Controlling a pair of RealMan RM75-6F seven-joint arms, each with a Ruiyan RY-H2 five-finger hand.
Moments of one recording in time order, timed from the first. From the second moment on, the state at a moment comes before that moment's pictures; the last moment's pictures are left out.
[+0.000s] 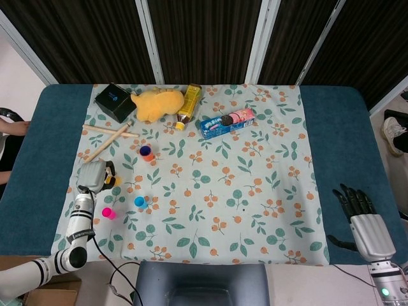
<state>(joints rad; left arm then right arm) -0.67 -1.54 -0.27 -1.30 0.81 1.00 0.40 0.07 -1.10 0.00 -1.64 -1.59 1.46 -0.03</state>
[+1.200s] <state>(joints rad) -1.04 -1.79 -0.45 -0.90 0.61 0.87 0.47 0.07 -1.07 0.03 -1.64 -1.50 1.44 -0.02</state>
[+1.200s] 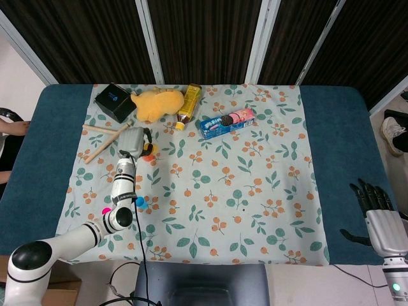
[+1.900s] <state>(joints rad) -1.03 -1.80 -0.43 -0.80 0.64 0.80 0.44 0.07 -1.07 0.04 -1.64 -1.48 1.44 -0.03</state>
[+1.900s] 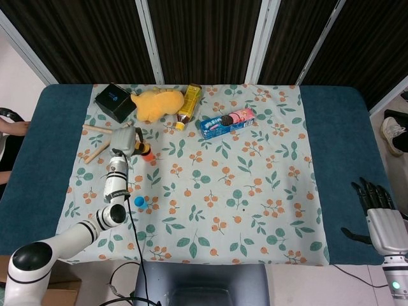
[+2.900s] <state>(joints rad) -1.00 -1.73 -0.41 -0.94 0.61 0.81 0.47 0.06 -1.06 0.04 -1.64 -1.49 1.44 -0.01</state>
